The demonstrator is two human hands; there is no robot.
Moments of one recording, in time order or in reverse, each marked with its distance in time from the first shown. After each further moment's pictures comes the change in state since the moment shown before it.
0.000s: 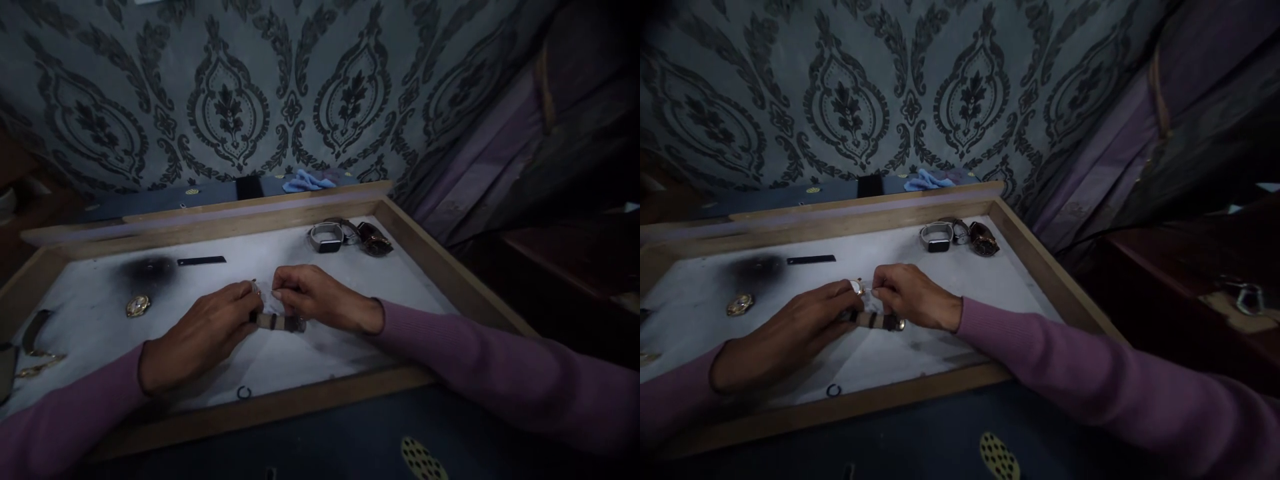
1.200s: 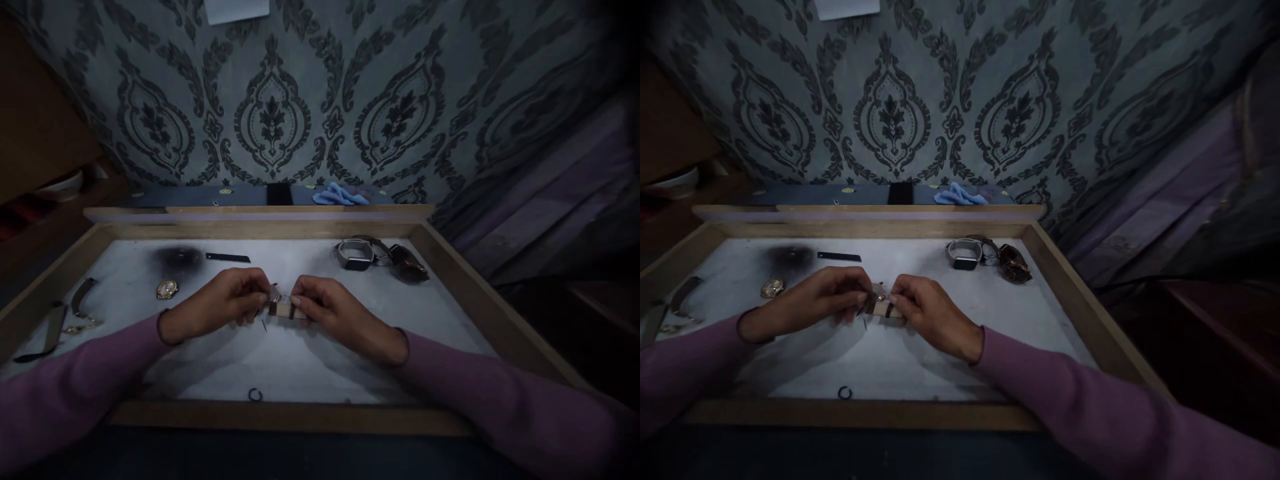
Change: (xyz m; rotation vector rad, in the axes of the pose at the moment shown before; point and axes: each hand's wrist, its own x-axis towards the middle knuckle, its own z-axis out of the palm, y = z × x) left_hand 0.006 -0.019 -0.015 -0.559 0.038 -0.275; right_hand 0.004 0.008 0.009 0.140 -0.016 0.006
